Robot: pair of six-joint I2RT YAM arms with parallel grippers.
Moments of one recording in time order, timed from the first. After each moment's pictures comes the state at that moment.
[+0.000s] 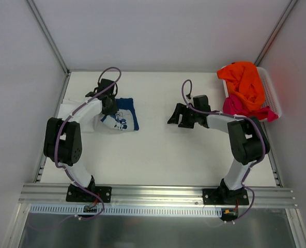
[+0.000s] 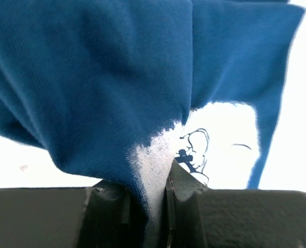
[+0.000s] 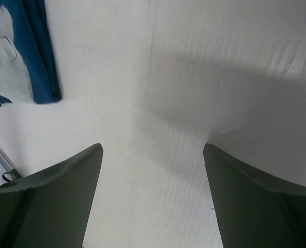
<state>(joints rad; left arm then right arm) -0.25 1.71 1.20 -0.52 -0.16 -0.44 0.35 1.79 0.97 -0.01 -0.46 0.52</state>
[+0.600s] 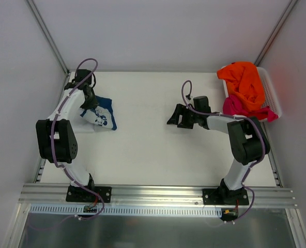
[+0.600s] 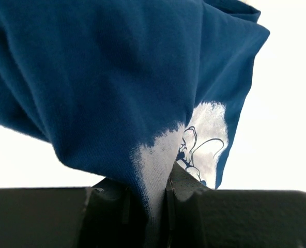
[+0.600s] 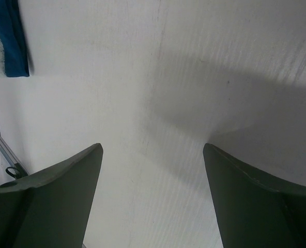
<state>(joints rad) 0.00 1.72 1.40 -0.76 -0.19 -0.33 0.35 1.79 0.94 0.04 -0.50 0.52</state>
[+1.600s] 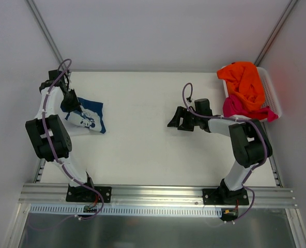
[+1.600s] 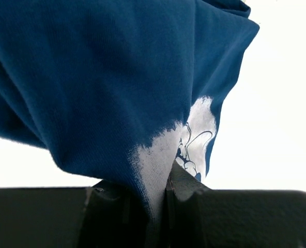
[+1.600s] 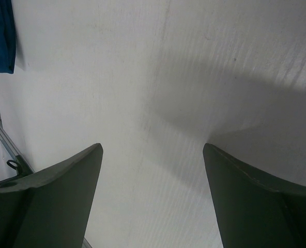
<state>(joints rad) 0.27 1.78 1.50 -0.90 0.12 -0.17 0.35 1.75 0.87 0.07 -0.52 0.52</state>
